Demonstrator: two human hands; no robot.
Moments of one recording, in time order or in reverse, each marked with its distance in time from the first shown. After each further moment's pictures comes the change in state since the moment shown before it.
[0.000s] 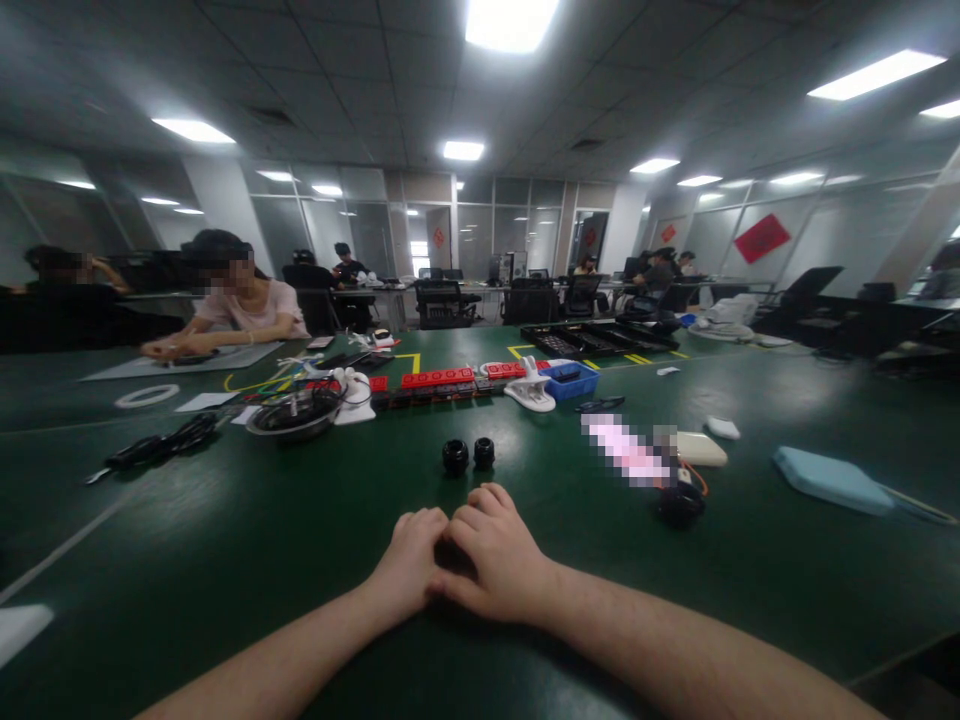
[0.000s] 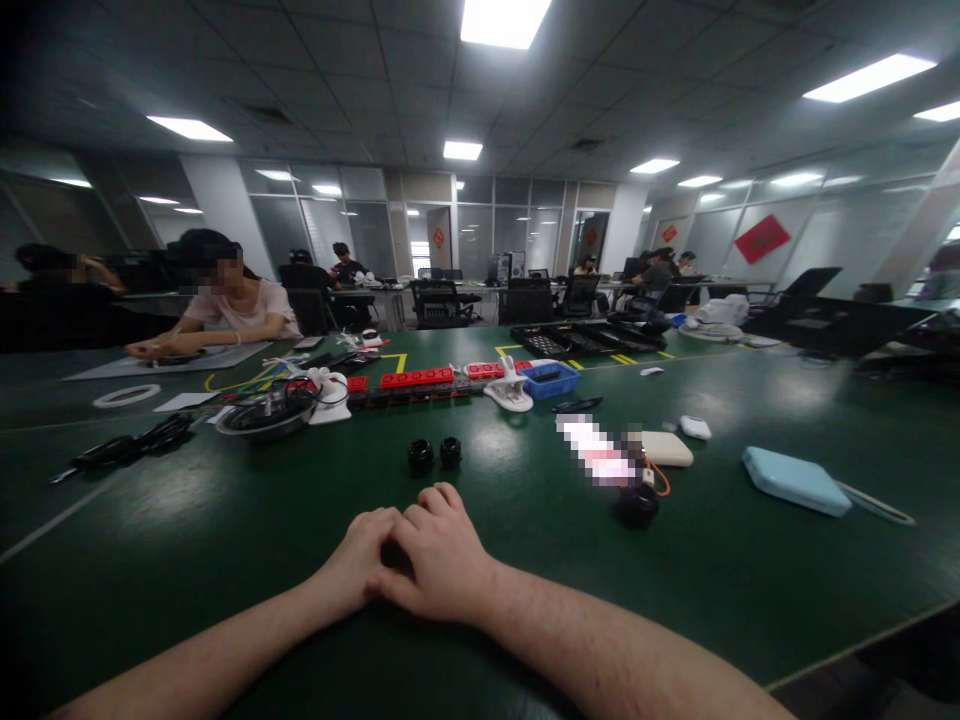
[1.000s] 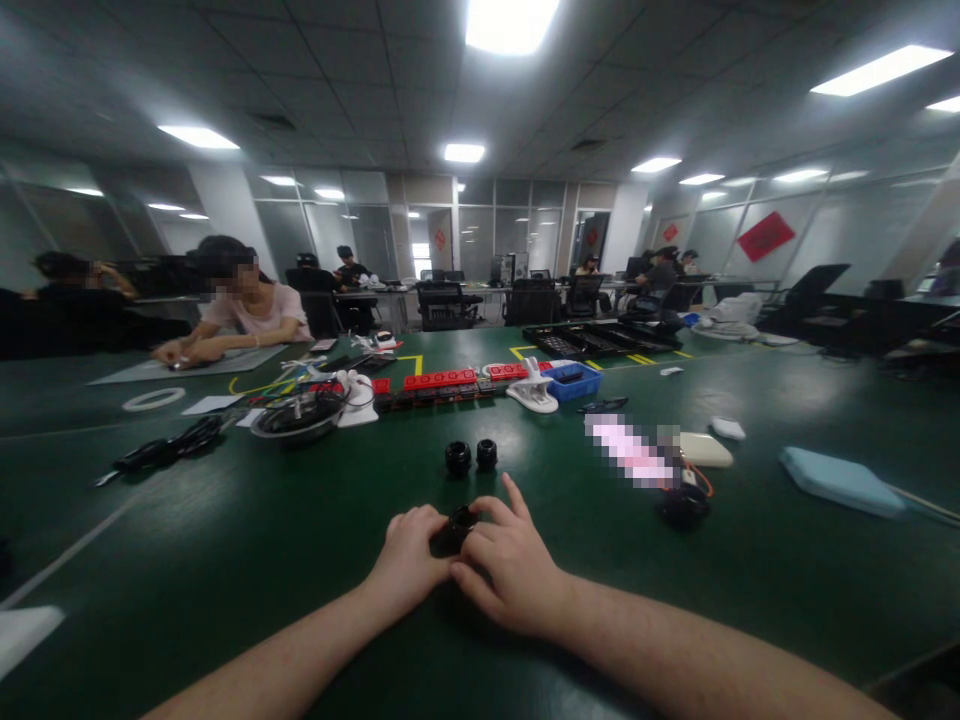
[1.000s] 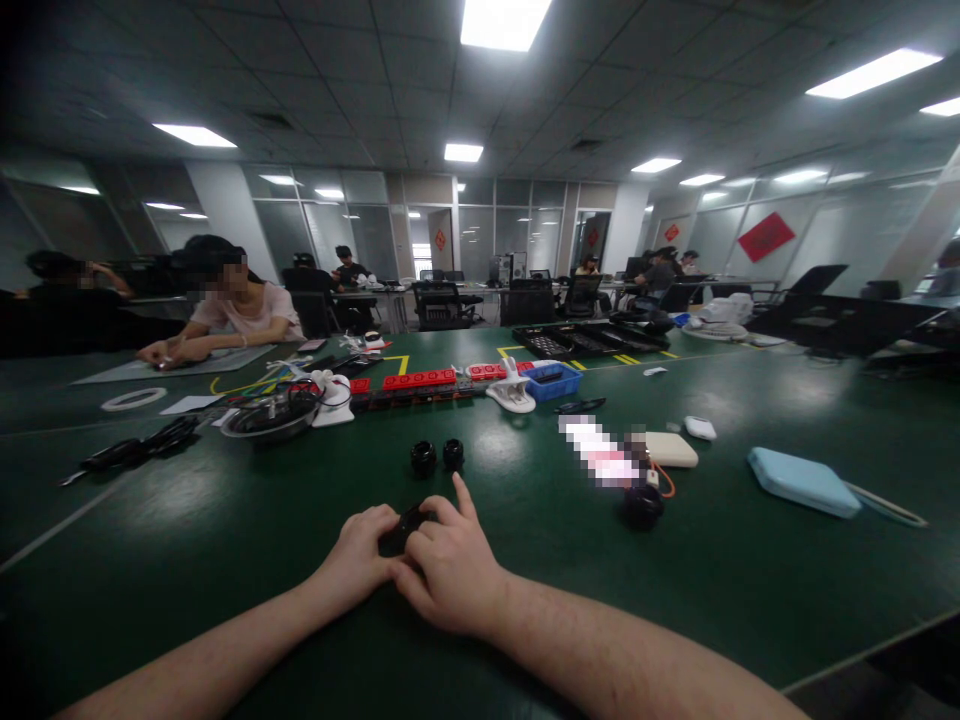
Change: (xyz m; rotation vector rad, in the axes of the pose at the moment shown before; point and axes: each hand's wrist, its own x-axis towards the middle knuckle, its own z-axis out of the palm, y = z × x) left_hand -0.003 0.005 -0.011 -0.040 0.049 -0.098; right_hand -0.013 0.000 -0.003 0.038 0.041 0.018
